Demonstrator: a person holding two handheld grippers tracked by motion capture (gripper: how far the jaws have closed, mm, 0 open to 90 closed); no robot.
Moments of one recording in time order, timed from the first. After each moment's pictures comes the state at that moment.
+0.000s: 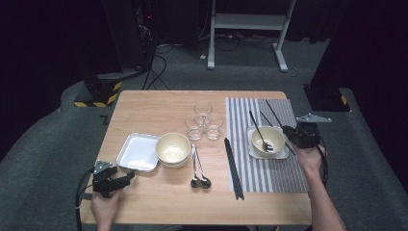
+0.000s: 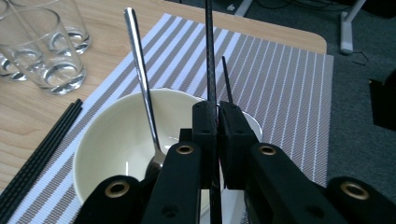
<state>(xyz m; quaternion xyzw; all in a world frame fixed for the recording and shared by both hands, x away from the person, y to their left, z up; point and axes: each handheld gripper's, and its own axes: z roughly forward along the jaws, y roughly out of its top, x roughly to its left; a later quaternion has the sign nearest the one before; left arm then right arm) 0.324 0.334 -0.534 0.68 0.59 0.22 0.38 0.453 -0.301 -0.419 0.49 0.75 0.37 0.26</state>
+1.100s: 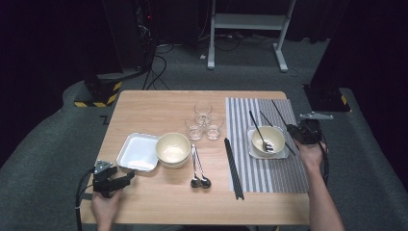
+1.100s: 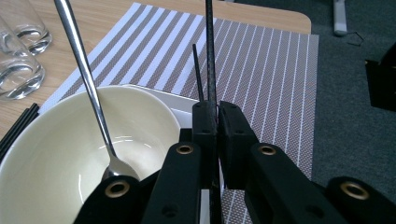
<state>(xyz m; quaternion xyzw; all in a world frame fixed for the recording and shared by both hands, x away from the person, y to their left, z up) 0.324 0.333 -0.534 0.68 0.59 0.22 0.38 0.481 -0.322 -0.439 0.52 0.73 0.36 0.24</state>
